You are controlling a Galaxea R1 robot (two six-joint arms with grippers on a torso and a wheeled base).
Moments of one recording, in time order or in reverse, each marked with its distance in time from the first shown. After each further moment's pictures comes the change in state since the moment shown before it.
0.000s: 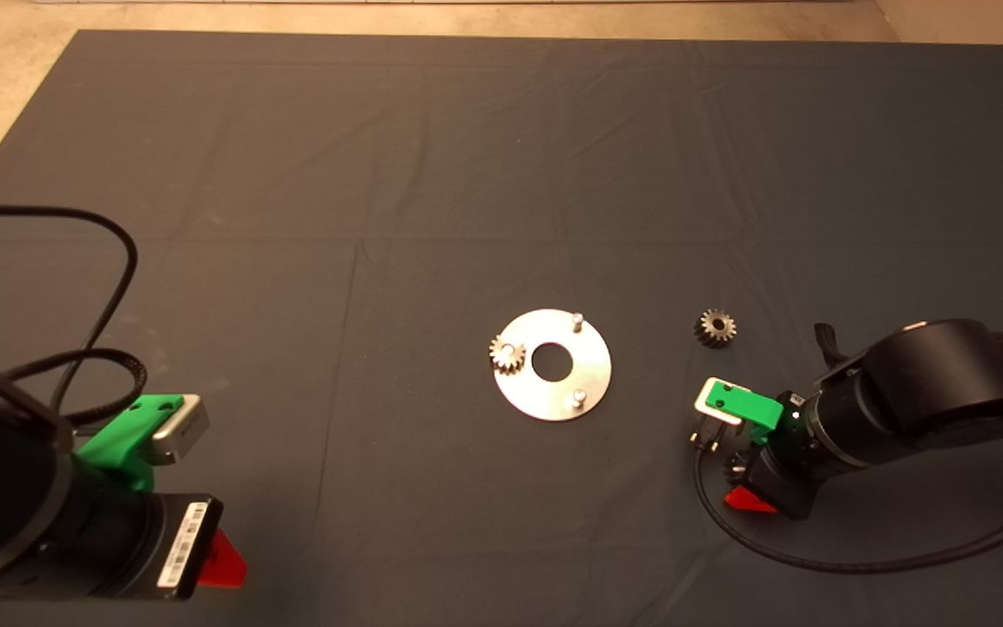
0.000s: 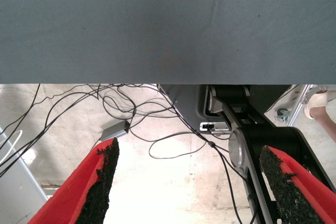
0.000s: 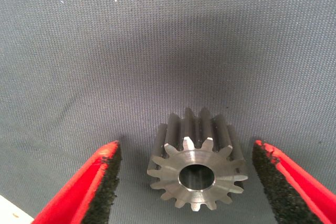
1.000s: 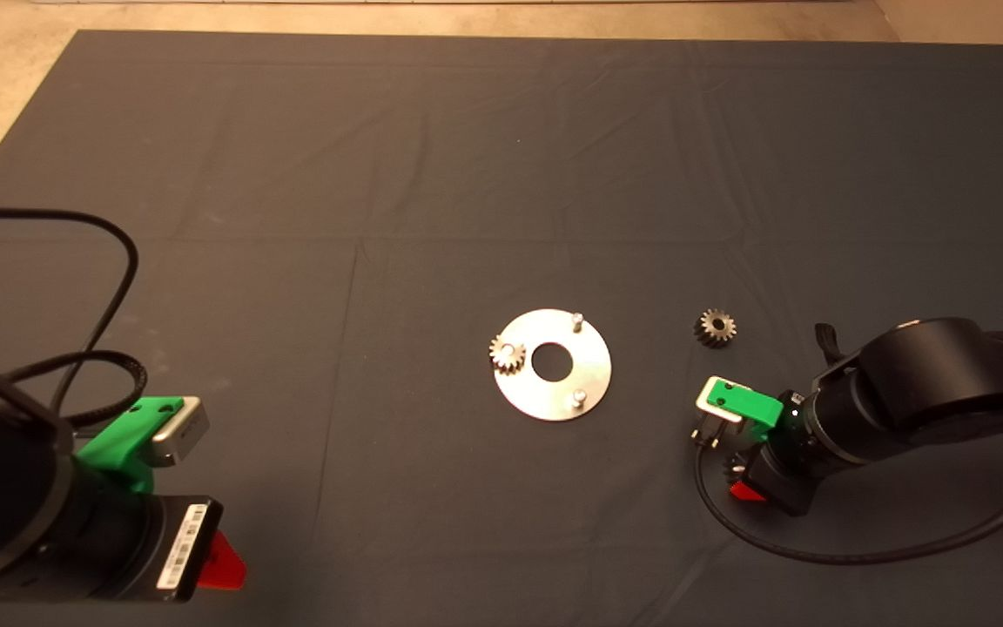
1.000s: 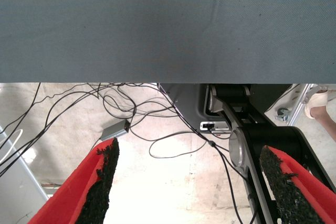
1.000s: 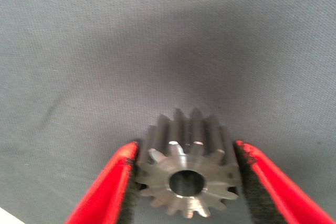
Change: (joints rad) left arm 0.000 0.000 0.000 -0.004 0.000 0.000; right arm -0.006 -0.003 -0.023 0.000 0.003 -0.004
